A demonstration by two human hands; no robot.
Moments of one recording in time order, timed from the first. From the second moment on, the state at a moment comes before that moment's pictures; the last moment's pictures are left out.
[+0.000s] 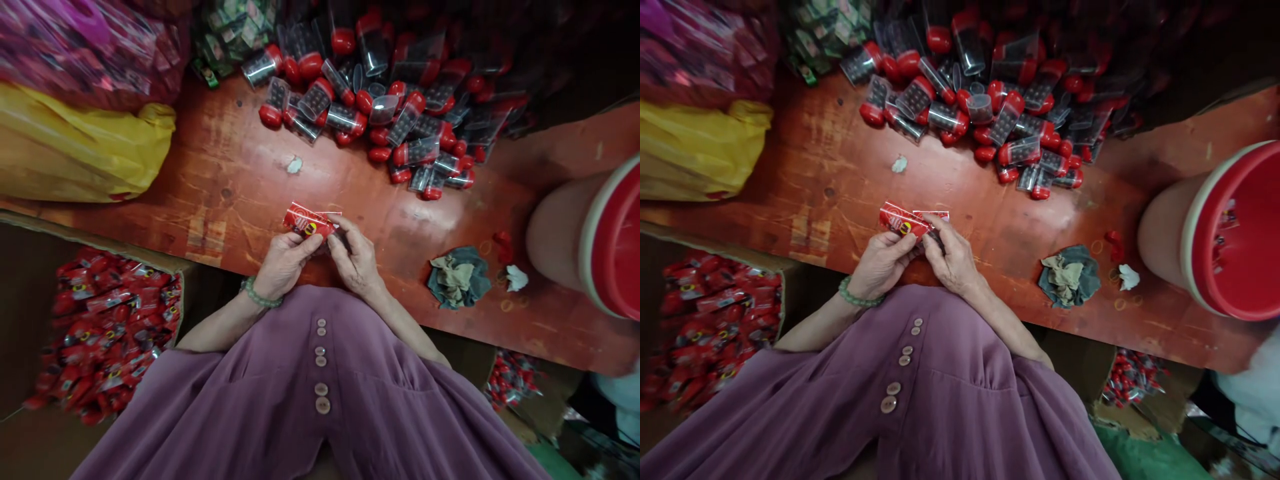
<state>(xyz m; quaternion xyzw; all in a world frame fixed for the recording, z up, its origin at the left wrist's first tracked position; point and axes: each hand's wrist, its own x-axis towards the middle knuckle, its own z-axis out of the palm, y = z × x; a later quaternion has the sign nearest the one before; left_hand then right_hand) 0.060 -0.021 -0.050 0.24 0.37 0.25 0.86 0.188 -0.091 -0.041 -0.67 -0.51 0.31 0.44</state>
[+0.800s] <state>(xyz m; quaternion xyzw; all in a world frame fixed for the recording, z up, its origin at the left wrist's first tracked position) 0.066 0.002 -0.042 0.24 0.38 0.32 0.84 0.189 -0.076 -0.048 -0.59 -0.49 0.38 0.51</state>
